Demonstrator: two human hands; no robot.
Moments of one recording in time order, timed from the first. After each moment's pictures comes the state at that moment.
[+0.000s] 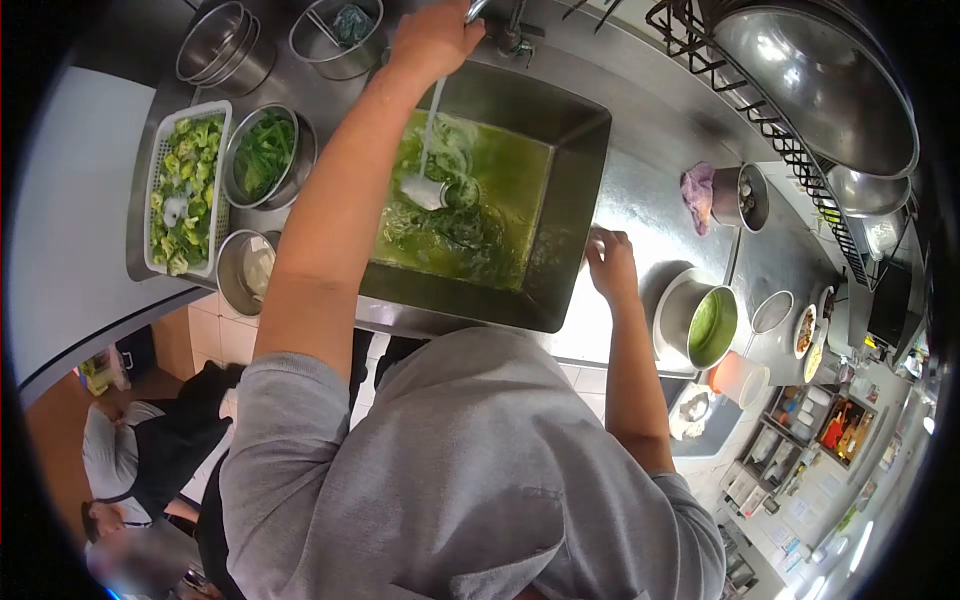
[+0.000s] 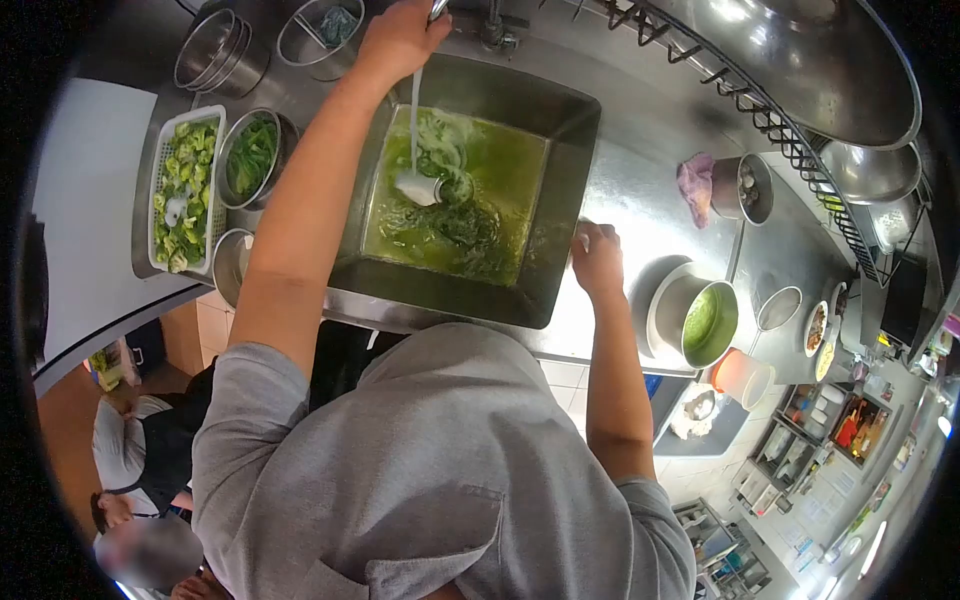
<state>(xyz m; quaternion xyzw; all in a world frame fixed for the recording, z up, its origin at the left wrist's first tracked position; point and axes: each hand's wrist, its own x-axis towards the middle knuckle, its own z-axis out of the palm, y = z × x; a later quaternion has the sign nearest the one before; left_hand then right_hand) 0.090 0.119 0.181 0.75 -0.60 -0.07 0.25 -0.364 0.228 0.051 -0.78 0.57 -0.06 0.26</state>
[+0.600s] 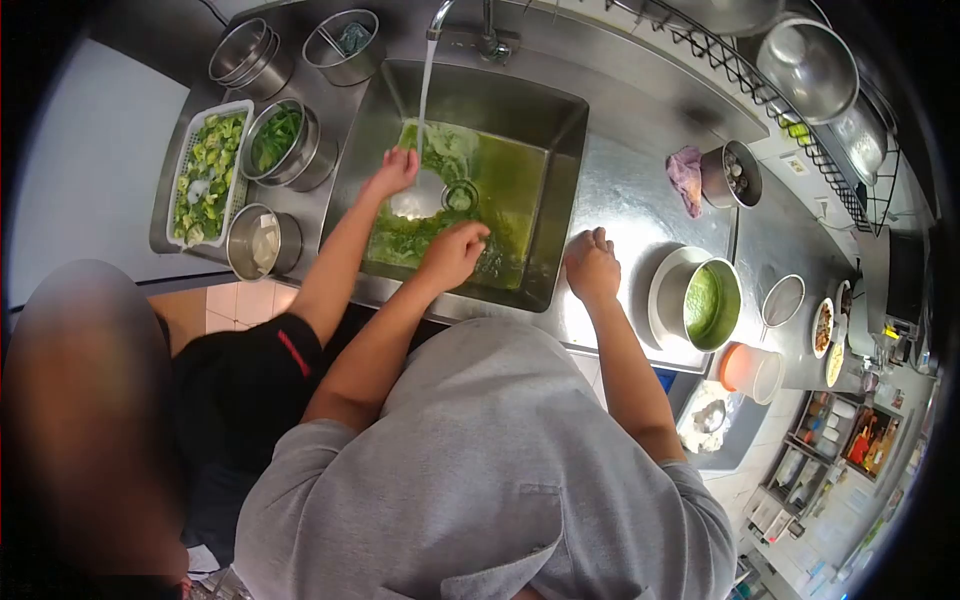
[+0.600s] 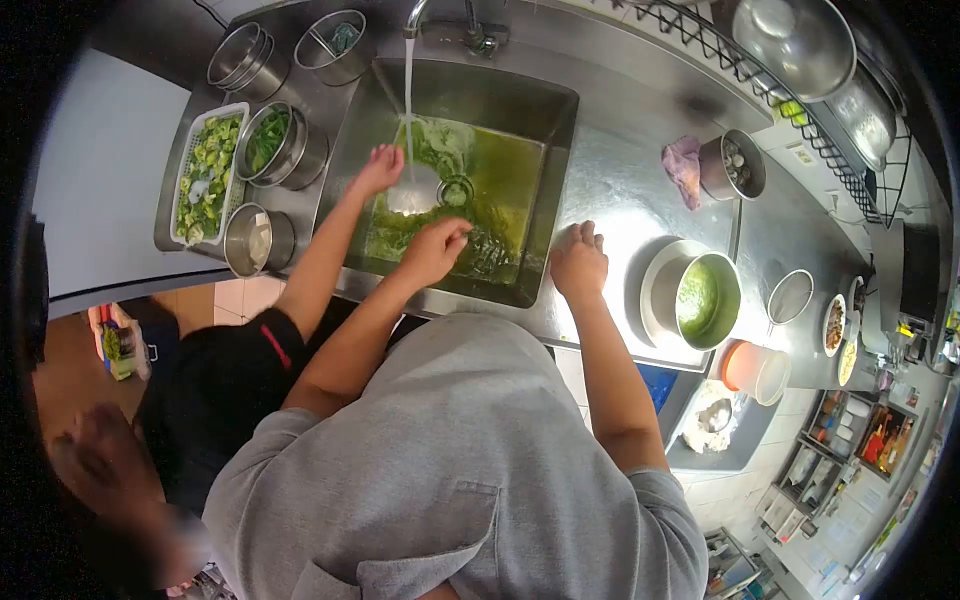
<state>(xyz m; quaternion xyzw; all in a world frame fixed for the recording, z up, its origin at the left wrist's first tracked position) -0.113 0.402 0.015 0.67 -0.54 -0.32 0.40 -0.399 0.290 0.044 -0.78 0.60 0.09 0.14</state>
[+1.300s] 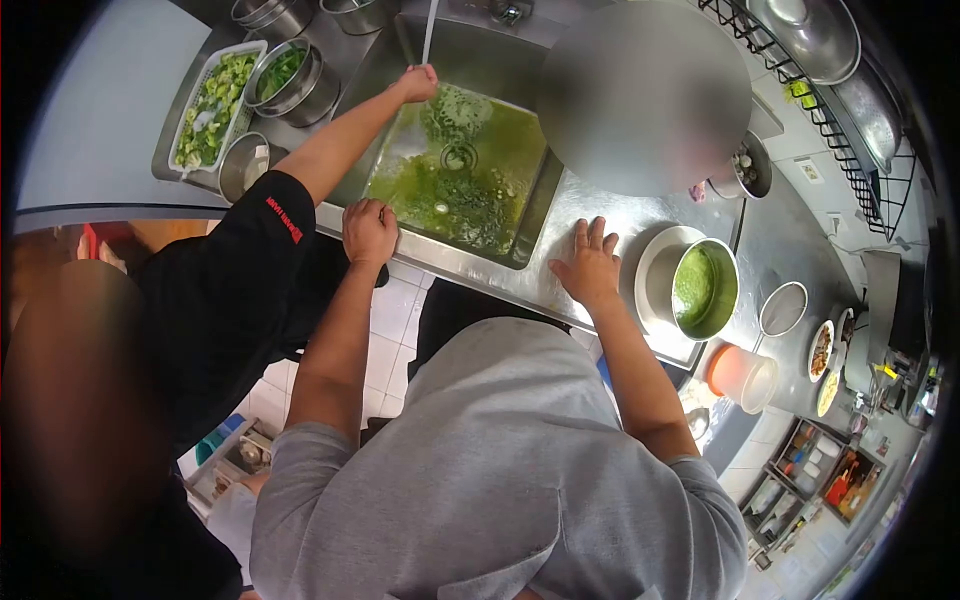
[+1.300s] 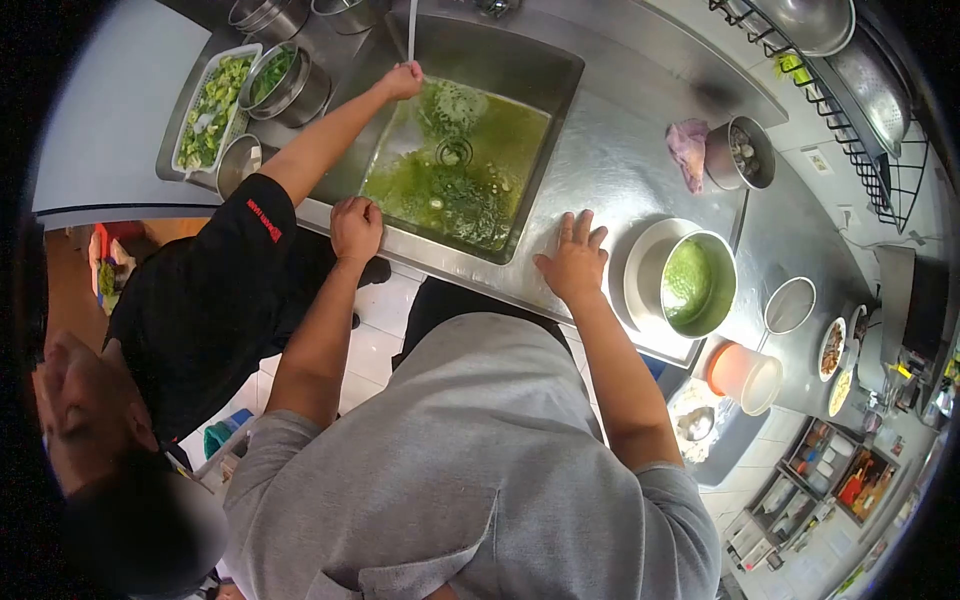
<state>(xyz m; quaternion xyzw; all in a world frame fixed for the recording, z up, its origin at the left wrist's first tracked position) -0.093 0.511 -0.017 0.87 -0.45 0.01 0.21 -0.470 0.328 0.054 -0.84 0.50 0.18 0.12</state>
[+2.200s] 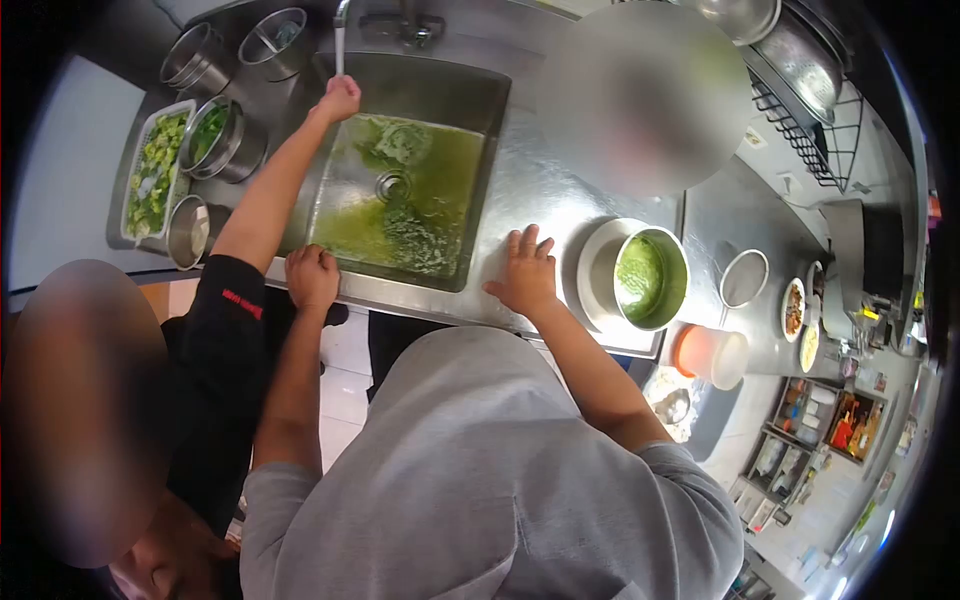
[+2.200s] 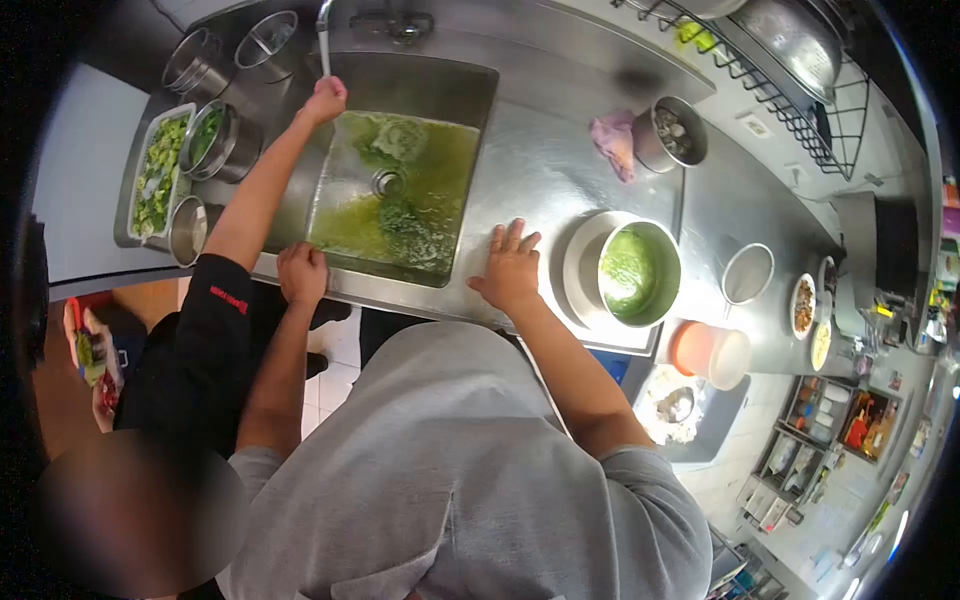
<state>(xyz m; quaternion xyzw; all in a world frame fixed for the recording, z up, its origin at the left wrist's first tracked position) -0.103 0.502 -0.012 0.87 -0.46 0.02 0.17 -0.468 0.318 0.063 -0.85 0.46 0.25 0.09</state>
